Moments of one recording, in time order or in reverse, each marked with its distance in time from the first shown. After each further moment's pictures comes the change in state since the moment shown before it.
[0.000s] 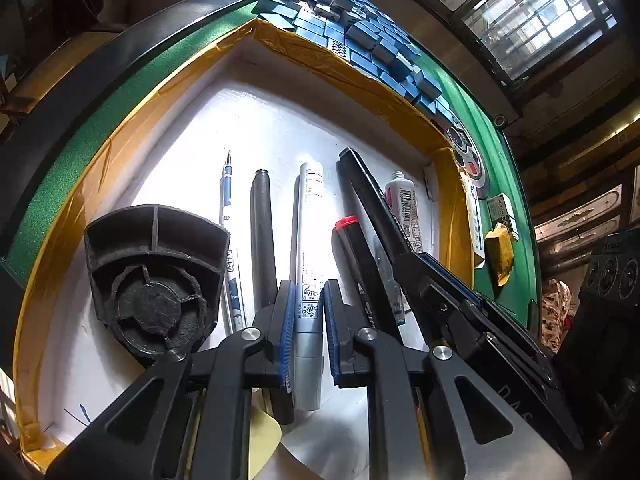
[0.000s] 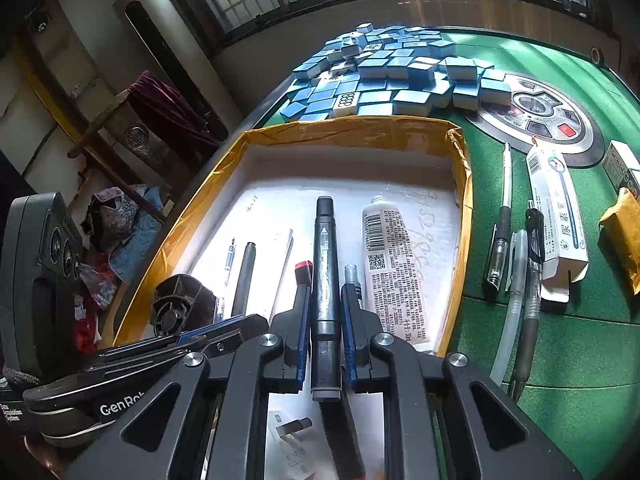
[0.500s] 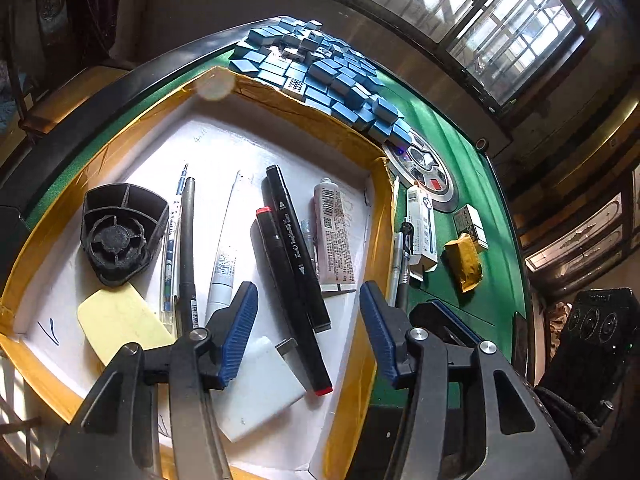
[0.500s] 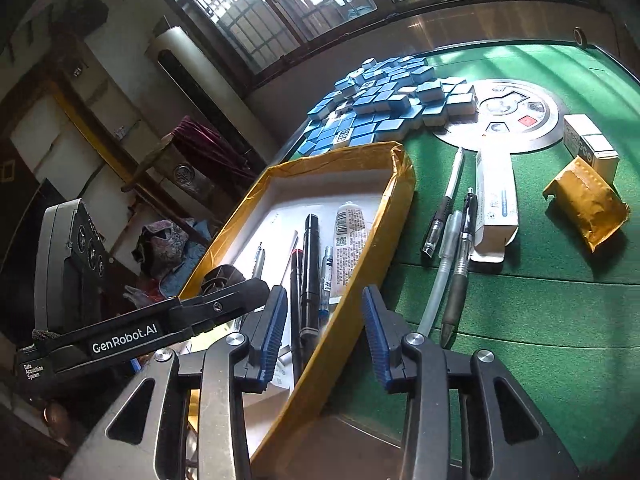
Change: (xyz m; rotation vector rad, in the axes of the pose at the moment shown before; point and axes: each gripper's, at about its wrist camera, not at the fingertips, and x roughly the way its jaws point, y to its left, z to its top) left arm -0.035 -0.068 -0.039 0.018 -0.180 0.016; right arm -0.083 -0.067 -0.037 0.055 -0.134 0.200
